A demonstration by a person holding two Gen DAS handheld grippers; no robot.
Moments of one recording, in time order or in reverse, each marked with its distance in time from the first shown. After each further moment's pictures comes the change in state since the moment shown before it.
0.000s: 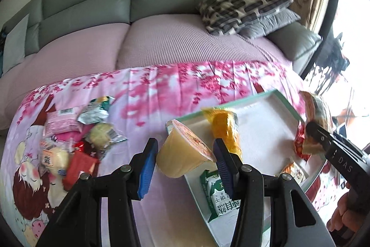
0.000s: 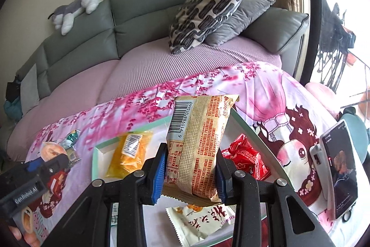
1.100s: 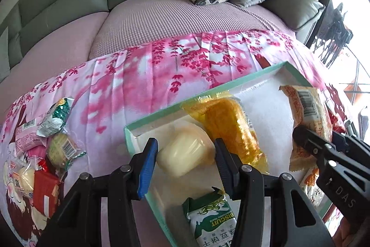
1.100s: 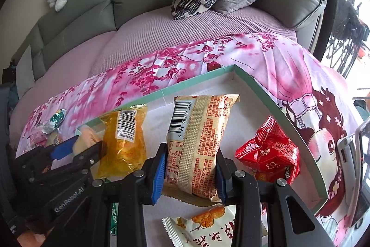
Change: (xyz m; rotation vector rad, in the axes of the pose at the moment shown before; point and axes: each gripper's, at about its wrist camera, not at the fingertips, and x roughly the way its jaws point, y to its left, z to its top) left arm 0.082 -0.037 0.010 0.095 0.105 0.012; right arm 0.069 0.011 -0.010 -0.016 0.169 -0.002
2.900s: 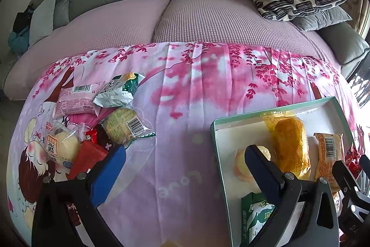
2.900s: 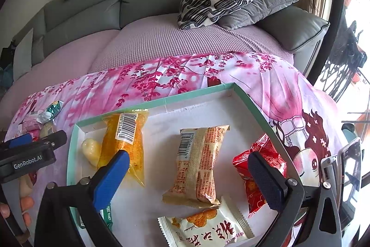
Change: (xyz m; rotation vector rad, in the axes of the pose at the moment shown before) left arm -0.019 0.068 -0.005 -0.254 0.033 0.202; right arm -0.014 0.012 0.000 -0.117 -0.056 -0.073
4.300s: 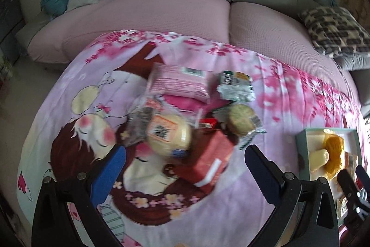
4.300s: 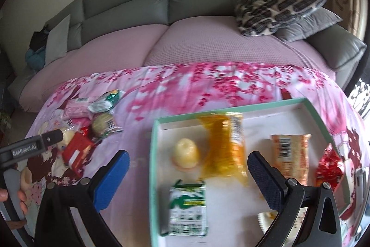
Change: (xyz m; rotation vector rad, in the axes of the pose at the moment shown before) left arm -0.027 0.167 -0.028 -0.248 0.015 0.080; right arm -0.017 0.114 -0.003 -0.128 -0.004 0.198
